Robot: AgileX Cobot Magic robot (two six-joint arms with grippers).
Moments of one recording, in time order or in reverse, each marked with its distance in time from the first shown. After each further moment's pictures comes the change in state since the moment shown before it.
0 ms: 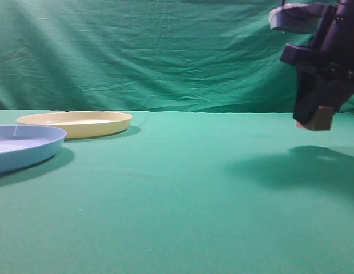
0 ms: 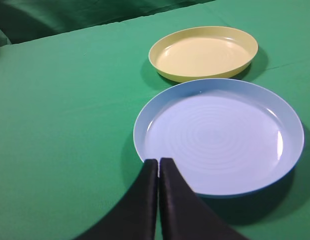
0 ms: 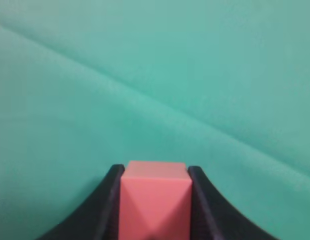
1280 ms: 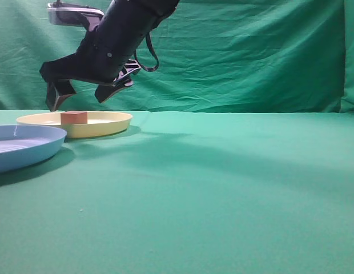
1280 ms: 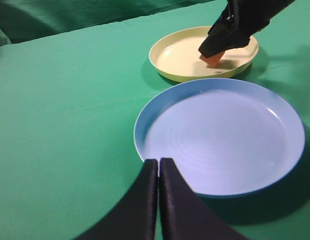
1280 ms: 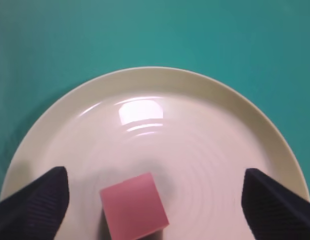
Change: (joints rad) left arm 0.000 0.000 0.000 0.000 0.000 0.000; right arm 0.493 0.653 -0.954 0.081 -0.210 -0.109
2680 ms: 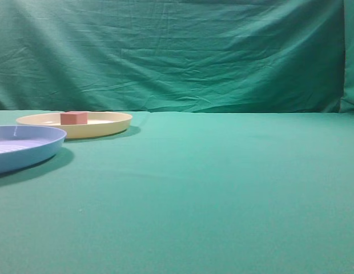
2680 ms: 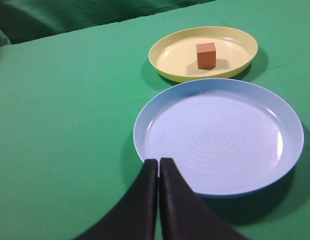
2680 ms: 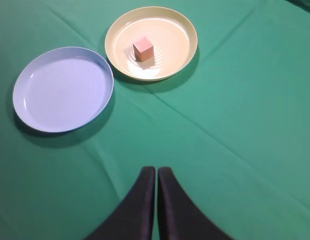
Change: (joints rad) left arm 0.000 0.000 0.000 0.000 0.000 0.000; right arm -0.148 -1.271 0.874 -0.098 0.479 0.271
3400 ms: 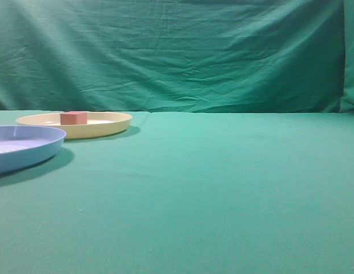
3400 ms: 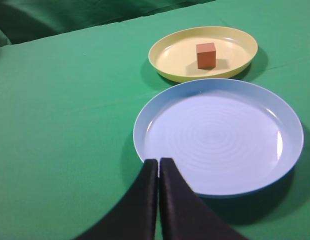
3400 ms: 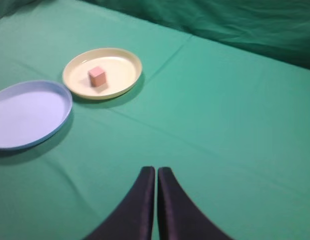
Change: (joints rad) left arm 0.000 0.000 0.000 0.000 0.000 0.000; right arm -0.045 -0.575 0.527 -0.112 -0.243 0.137
